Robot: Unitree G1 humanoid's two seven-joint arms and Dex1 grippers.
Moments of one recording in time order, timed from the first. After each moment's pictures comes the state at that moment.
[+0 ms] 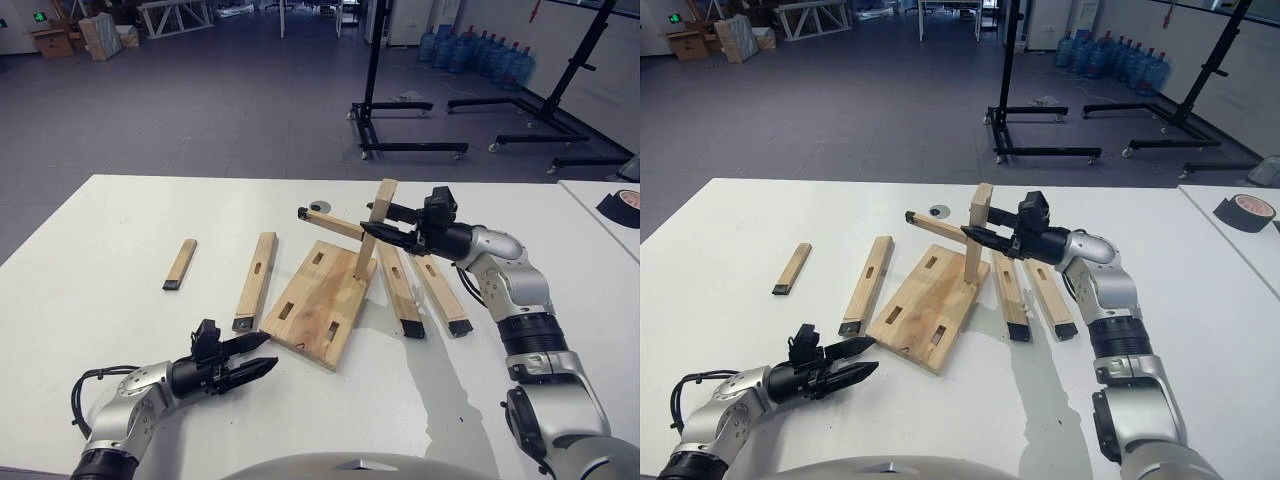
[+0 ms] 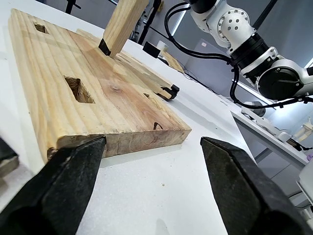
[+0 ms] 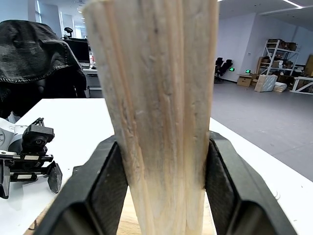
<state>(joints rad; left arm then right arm) 0.13 0.45 -0.06 0.19 -0.57 0.19 -1.26 -0.51 -0.45 -0.02 0.30 0.51 0.18 1.15</state>
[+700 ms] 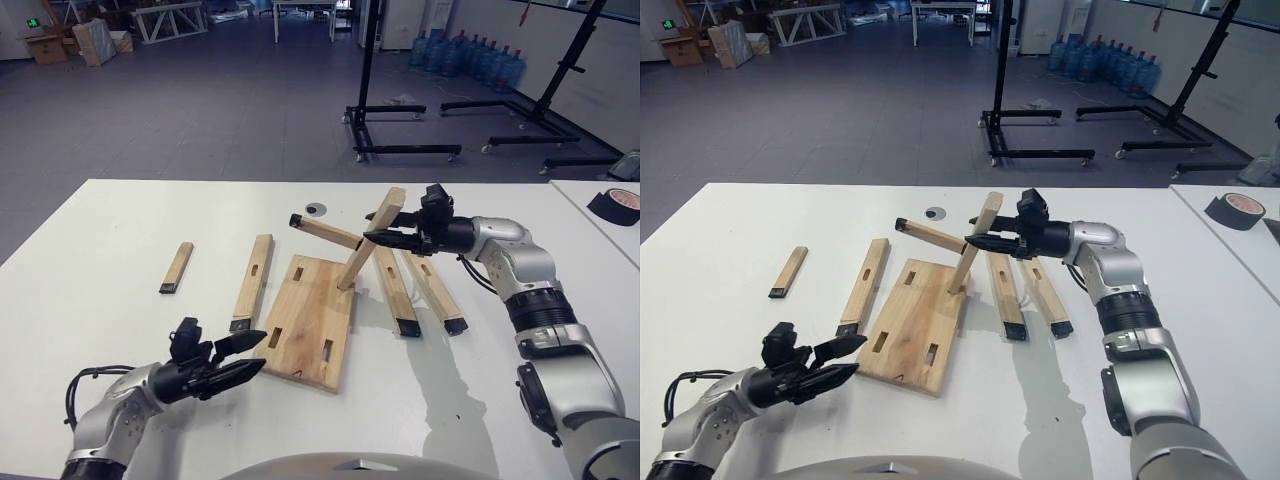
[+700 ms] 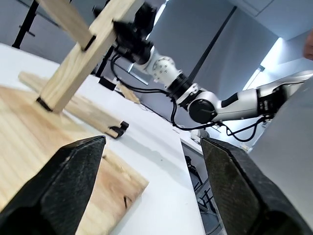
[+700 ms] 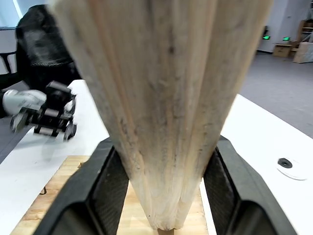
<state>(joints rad) 0.19 0.50 0.07 -0.01 -0.83 0.39 -1.45 -0.66 -0.54 0.12 0.52 0.48 0.22 1.38</state>
